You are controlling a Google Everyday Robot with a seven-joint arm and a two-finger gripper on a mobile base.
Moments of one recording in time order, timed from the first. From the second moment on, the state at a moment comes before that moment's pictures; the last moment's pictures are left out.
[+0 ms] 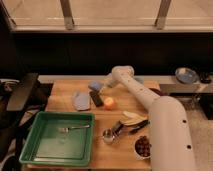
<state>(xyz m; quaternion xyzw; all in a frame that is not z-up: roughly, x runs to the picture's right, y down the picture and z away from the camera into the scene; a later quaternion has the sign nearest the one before) -0.001 -0.010 1.021 -0.20 -0.20 0.21 0.94</state>
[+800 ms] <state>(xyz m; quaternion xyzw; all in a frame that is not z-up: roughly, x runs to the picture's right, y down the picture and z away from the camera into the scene) -0.006 -0.020 0.995 -0.20 -0.22 0.22 0.93</state>
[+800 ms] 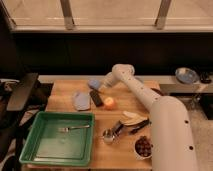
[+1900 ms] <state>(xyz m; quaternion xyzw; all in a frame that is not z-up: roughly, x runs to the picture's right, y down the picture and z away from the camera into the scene) 0.110 -0.023 0.859 -0.22 -0.10 0.28 0.93</state>
